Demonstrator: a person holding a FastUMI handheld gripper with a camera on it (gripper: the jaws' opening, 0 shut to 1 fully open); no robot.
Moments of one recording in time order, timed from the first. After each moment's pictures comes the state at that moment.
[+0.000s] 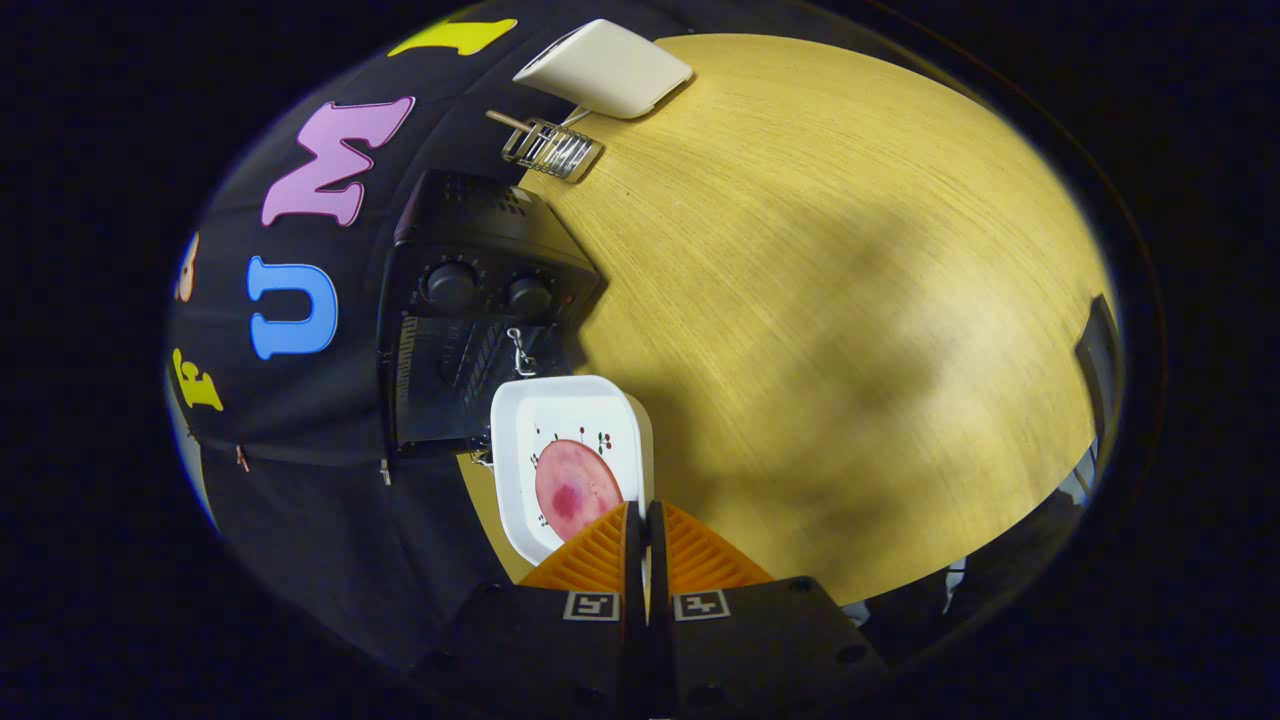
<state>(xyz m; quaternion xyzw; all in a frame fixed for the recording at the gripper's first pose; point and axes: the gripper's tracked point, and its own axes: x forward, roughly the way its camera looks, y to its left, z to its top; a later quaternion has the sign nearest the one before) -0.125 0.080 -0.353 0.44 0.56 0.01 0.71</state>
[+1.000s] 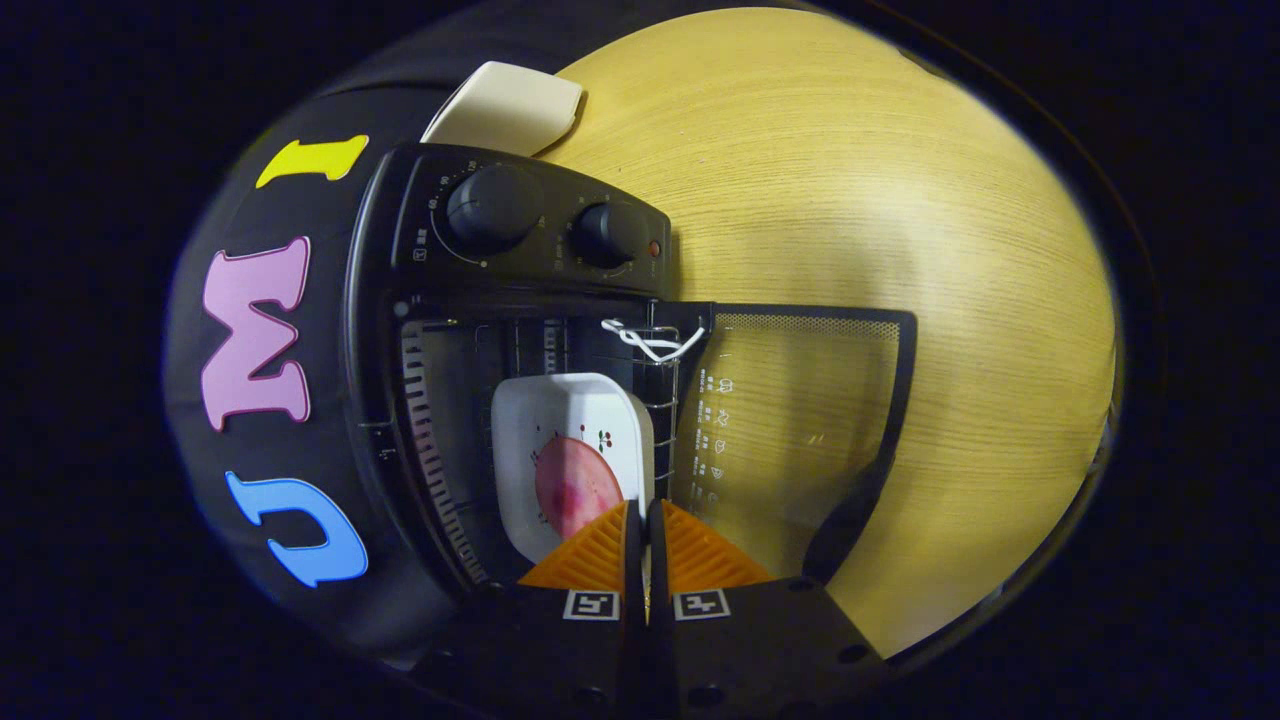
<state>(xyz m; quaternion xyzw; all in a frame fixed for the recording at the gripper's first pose) 0.010 0.231 -0.378 0.60 0.40 -0.27 0.64</state>
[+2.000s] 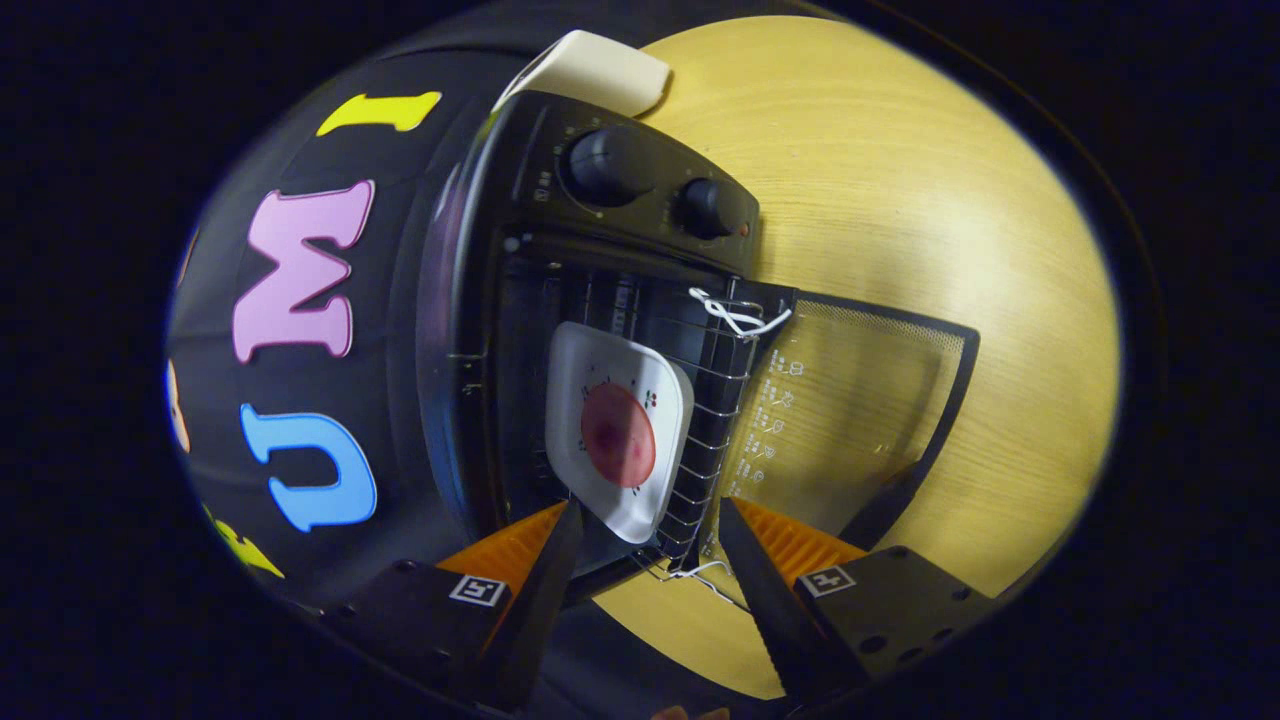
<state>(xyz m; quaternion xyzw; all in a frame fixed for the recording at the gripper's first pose) 0.005 0.249 -0.334 0.56 0.42 -0.13 0.70</state>
